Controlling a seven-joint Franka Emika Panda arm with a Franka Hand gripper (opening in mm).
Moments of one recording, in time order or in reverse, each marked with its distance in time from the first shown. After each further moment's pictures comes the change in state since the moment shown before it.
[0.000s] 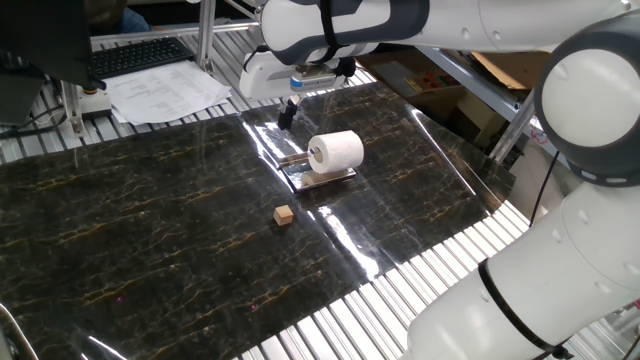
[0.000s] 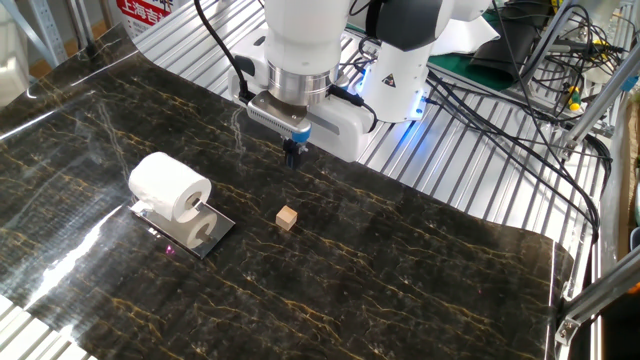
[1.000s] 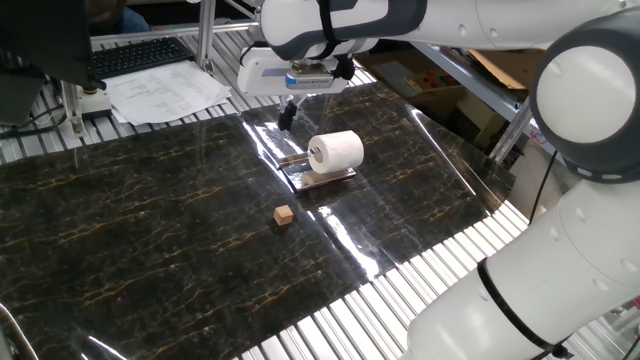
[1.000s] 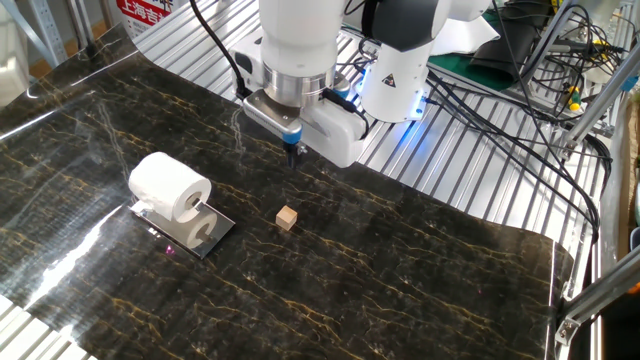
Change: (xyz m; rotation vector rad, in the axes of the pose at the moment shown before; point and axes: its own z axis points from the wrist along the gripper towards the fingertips) arm 0.001 0.000 0.001 -0.014 0.028 0.144
